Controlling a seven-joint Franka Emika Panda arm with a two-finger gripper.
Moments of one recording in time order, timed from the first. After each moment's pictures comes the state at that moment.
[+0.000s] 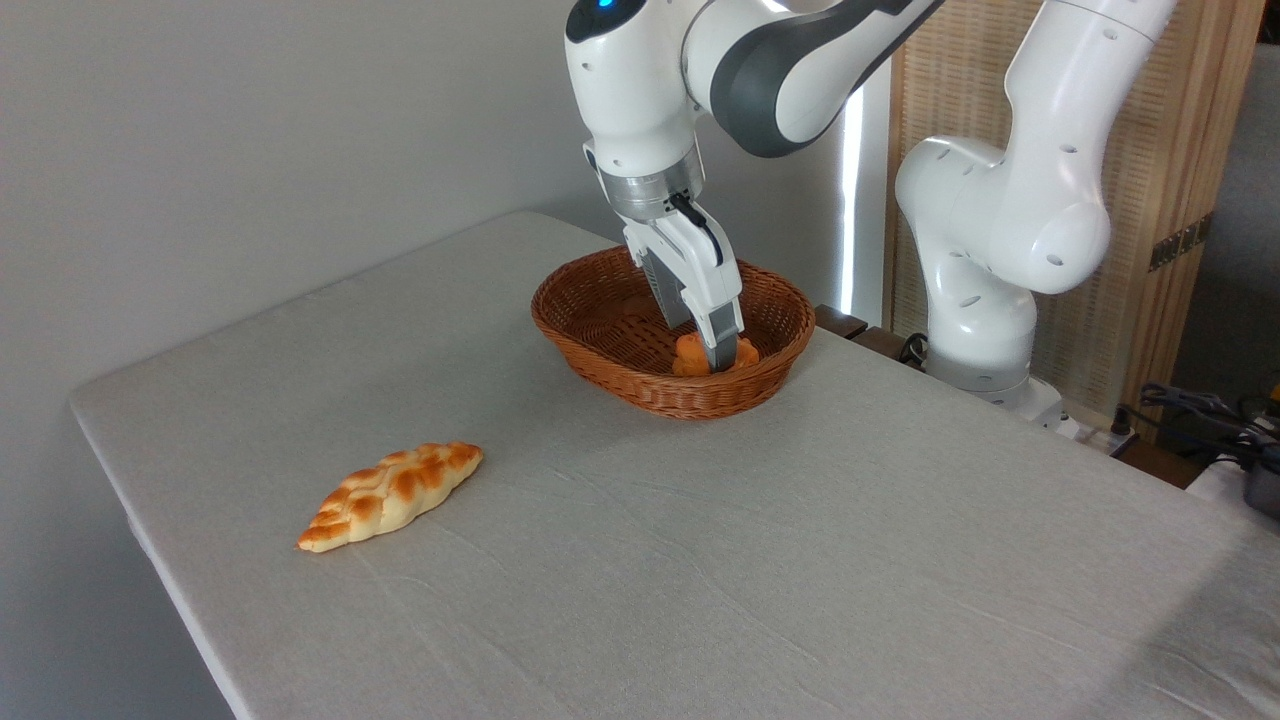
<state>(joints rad) -0.32 -0.54 -0.01 -2.55 -0.21 1.82 0.77</state>
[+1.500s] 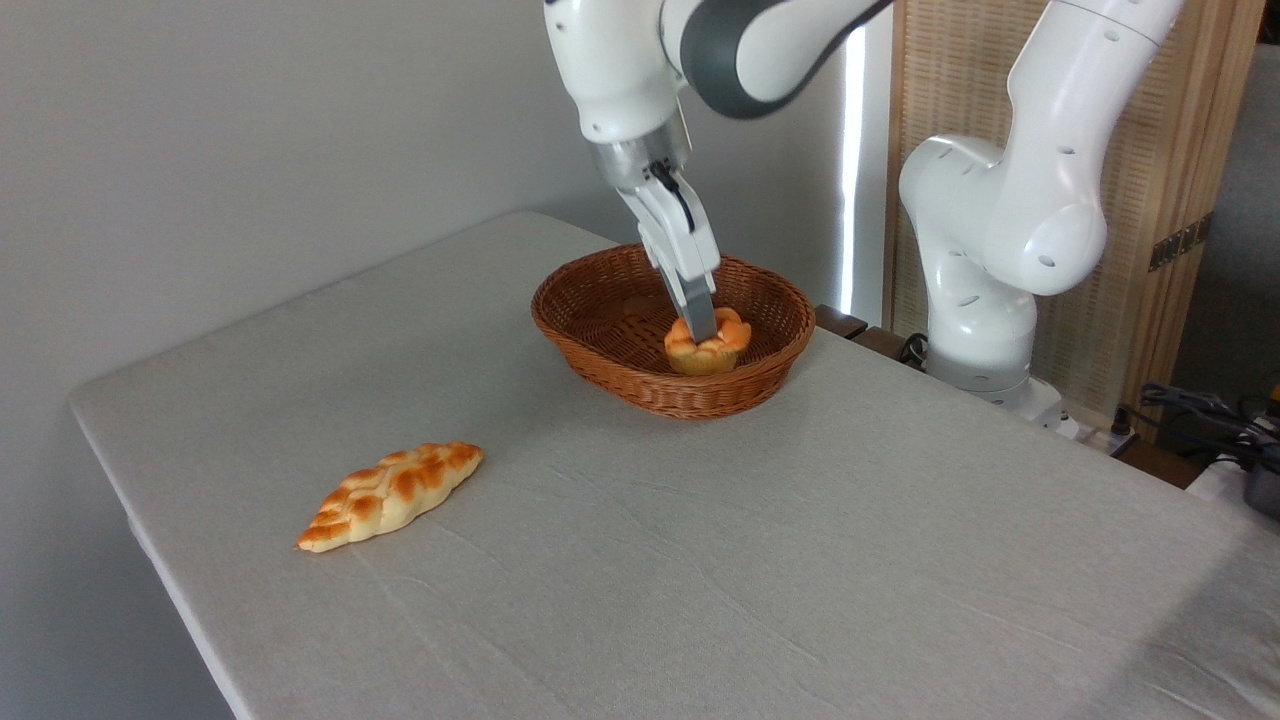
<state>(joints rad) -0.37 -0.54 -0.03 -2.47 -0.12 1.72 0.78</state>
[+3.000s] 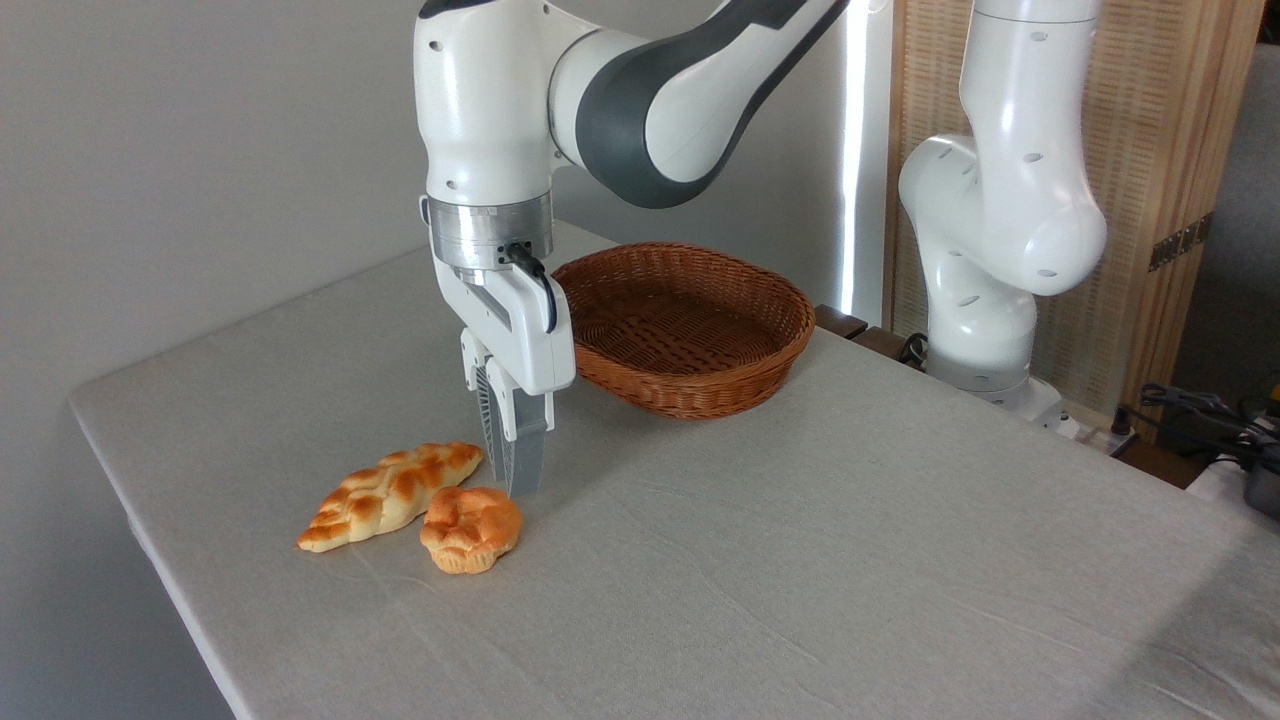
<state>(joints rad) -0.37 -0.10 0.22 -2.13 0.05 2.18 0.79</state>
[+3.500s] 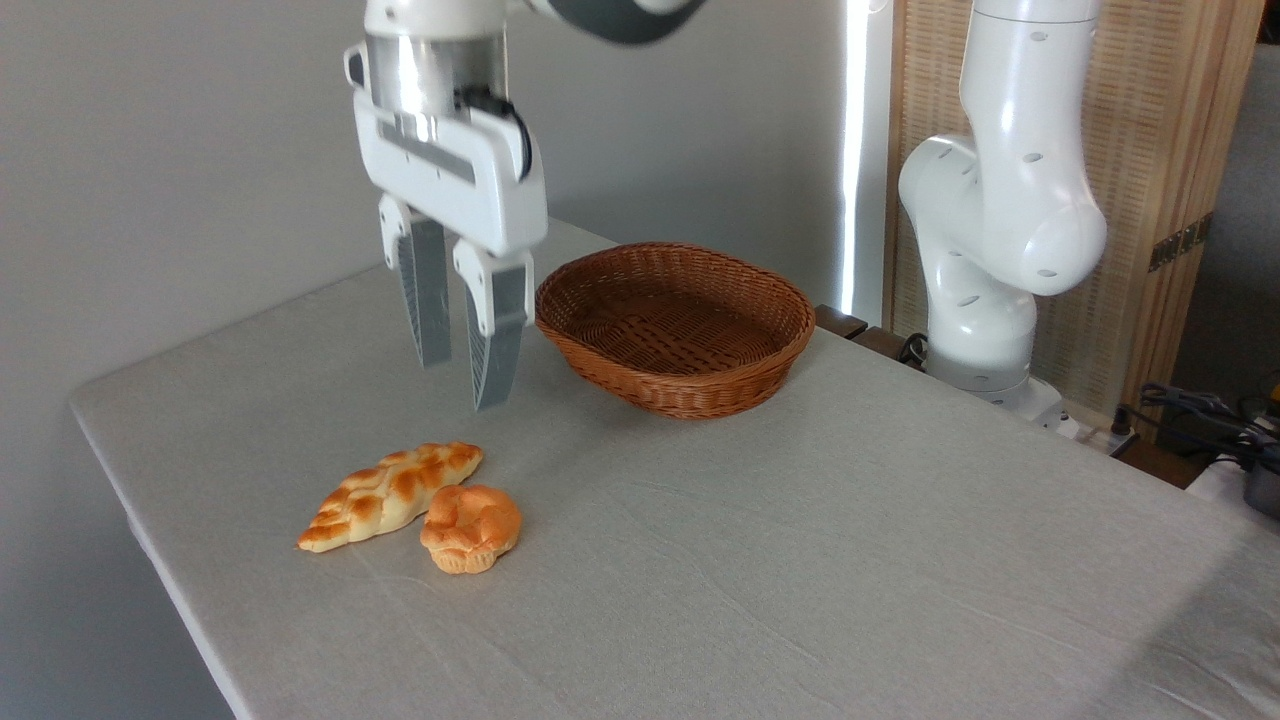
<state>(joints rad) -0.37 -0.10 0.22 -1.82 0.02 1.90 0.63</state>
